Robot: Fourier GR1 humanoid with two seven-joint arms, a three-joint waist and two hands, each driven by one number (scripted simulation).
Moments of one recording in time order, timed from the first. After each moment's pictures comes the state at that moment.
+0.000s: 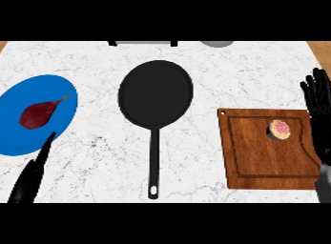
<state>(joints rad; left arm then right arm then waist) 0.08 0.54 -0.31 -1.28 0.09 0.33 -0.08 -0.11 -0.32 -0.03 -1.65 -0.14 -0.15 -0.08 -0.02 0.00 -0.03</state>
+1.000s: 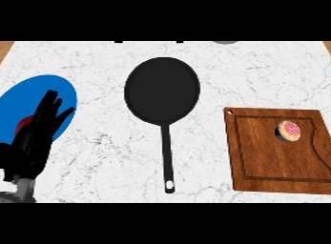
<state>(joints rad) -0.04 0.44 -0.19 -1.65 0.37 0.31 0.07 -0.32 -0.83 -0.11 -1.37 -0.20 0.63 -0.52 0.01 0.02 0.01</state>
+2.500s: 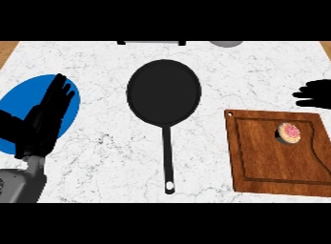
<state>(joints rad) -0.18 0.39 -0.16 -1.56 0.35 0.29 0.15 -0.59 -1.08 0.49 -1.14 0.69 0.28 -0.92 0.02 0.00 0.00</state>
